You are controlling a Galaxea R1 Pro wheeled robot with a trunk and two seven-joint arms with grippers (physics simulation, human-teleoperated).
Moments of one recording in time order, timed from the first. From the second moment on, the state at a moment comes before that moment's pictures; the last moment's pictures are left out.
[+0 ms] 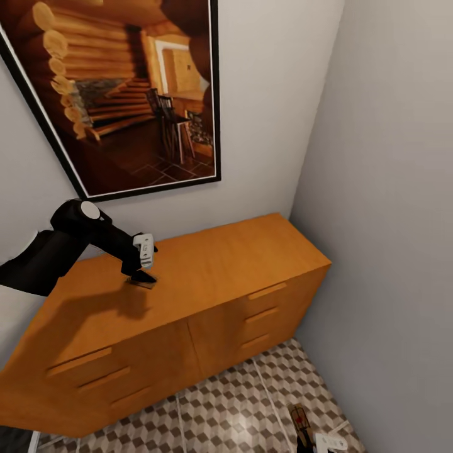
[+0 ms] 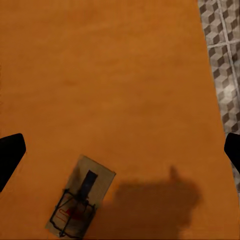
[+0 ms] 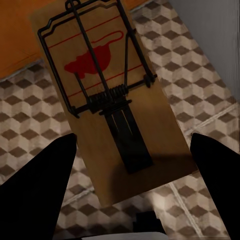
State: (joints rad) left arm -1.17 0.43 -0.48 -1.30 -0.56 0.54 -1.57; right arm -0.40 0.02 0.20 -0.02 -0.34 -0.50 0.00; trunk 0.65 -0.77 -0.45
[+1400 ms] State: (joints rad) left arm -1.17 0.43 -0.48 -1.30 -0.56 0.48 -1.57; right arm -0.40 0.02 0.20 -0.02 -0.34 -0.50 0.00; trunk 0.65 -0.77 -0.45
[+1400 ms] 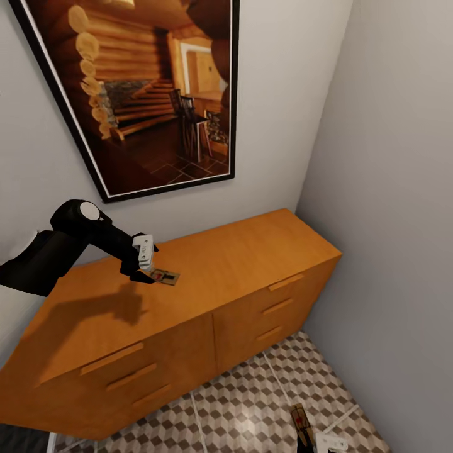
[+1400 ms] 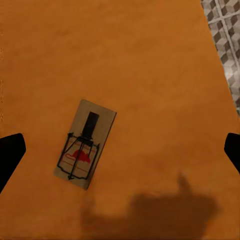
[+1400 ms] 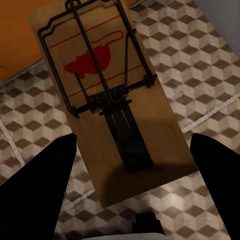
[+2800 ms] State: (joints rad) left arm -1.17 0.43 -0.55 -1.28 -0.56 0.48 -1.57; right arm -0.40 0.02 0.20 -0.02 -0.34 -0.50 0.00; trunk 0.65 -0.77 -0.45
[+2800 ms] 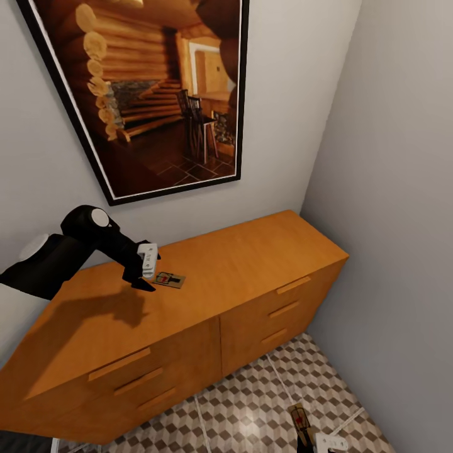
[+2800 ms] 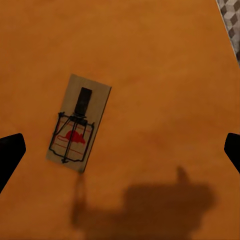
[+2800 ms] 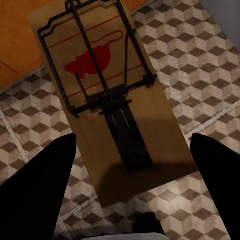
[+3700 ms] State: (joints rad) left arm -1.17 0.43 -0.58 -1.27 -0.56 0.48 -1.57; right arm -0.40 0.02 0.20 -0.02 -0.34 -0.50 0.00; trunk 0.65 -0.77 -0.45
